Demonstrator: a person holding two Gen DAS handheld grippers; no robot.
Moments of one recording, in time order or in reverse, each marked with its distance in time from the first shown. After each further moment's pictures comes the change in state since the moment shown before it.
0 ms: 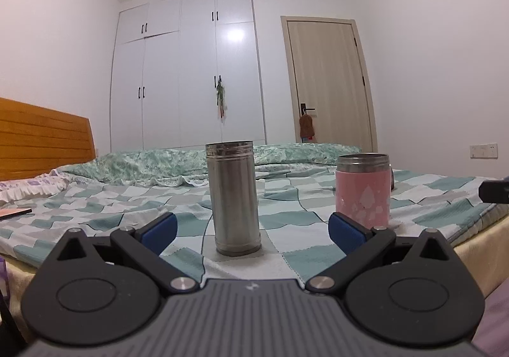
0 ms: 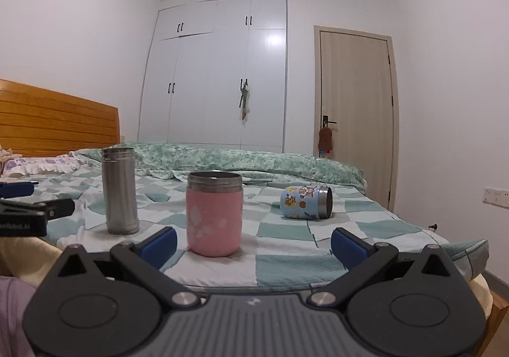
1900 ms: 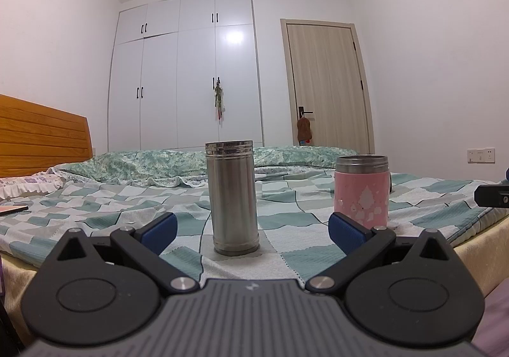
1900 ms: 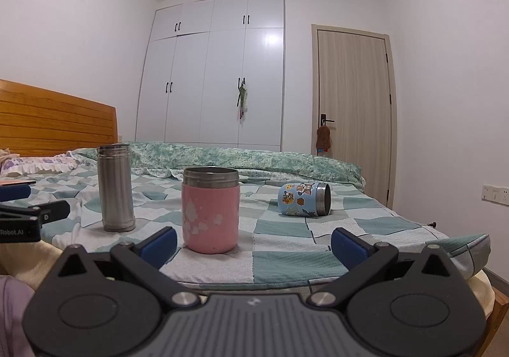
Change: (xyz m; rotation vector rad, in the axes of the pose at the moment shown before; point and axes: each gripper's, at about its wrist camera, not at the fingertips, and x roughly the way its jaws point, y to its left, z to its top) left arm 0.002 0.004 -0.003 -0.014 -0.003 -0.014; right arm 0.000 0.003 -0.002 0.009 -0.004 -0.004
